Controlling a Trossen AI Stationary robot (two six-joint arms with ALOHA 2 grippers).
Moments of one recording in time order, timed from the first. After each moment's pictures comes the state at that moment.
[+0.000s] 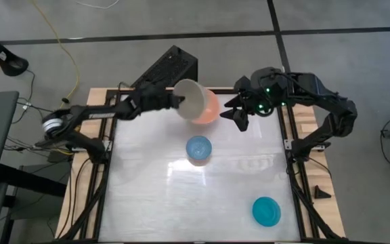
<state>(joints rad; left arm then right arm) 0.56 1.45 0.80 0.44 0.12 -0.81 -0.06 1.44 2.01 -1.15 0.05 0.42</state>
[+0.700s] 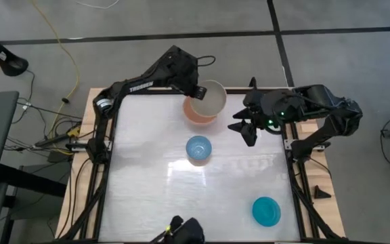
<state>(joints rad) 0.62 2.07 1.83 -0.66 0.19 -0.44 0.18 1.40 2.01 -1.24 0.30 0.60</state>
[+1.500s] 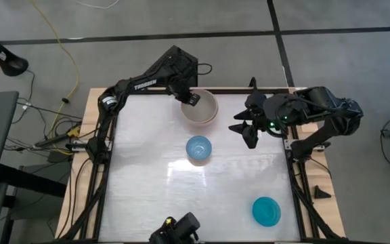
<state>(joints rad) 0.66 2.15 1.86 -0.90 0.22 -0.33 0.22 1.40 2.01 -1.24 0.35 0.61</state>
